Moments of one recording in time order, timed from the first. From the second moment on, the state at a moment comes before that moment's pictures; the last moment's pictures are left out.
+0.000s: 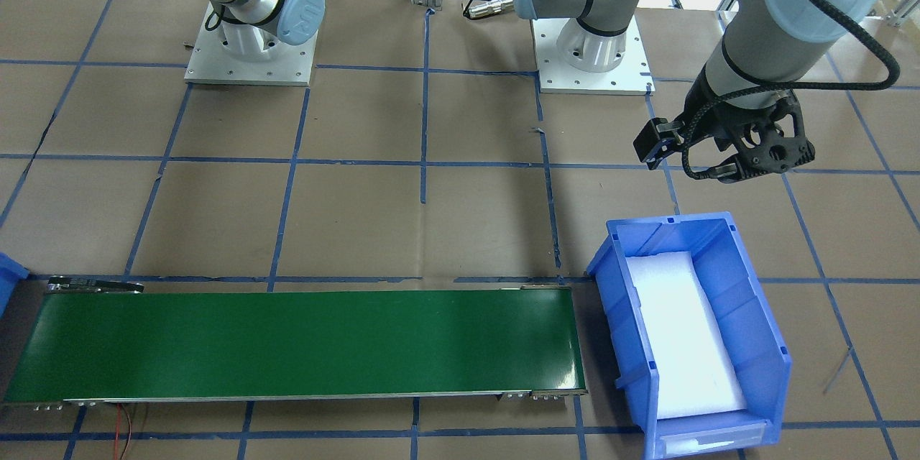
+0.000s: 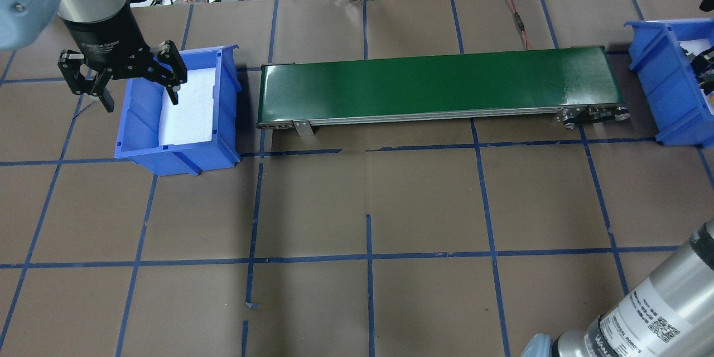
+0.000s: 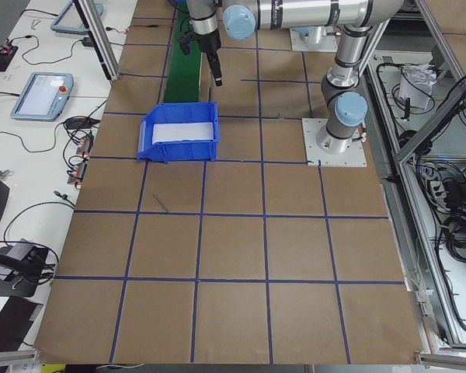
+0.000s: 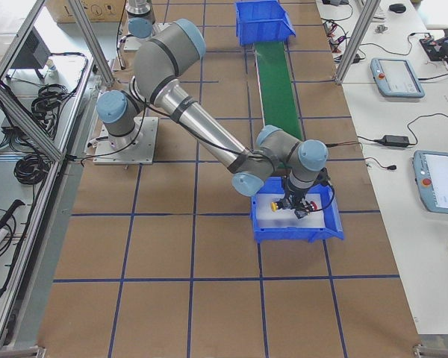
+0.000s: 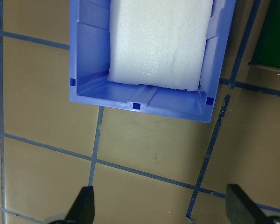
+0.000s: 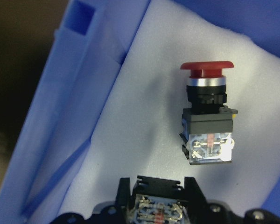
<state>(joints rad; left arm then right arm) -1.48 -1.68 -1.50 -1.69 1.74 -0.14 0.91 -0.89 1.26 -1.97 -1.56 -1.09</state>
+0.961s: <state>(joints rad) -1.48 -1.68 -1.50 -1.69 1.74 -0.14 0.90 -0.88 1.26 -1.97 -1.57 -1.09</state>
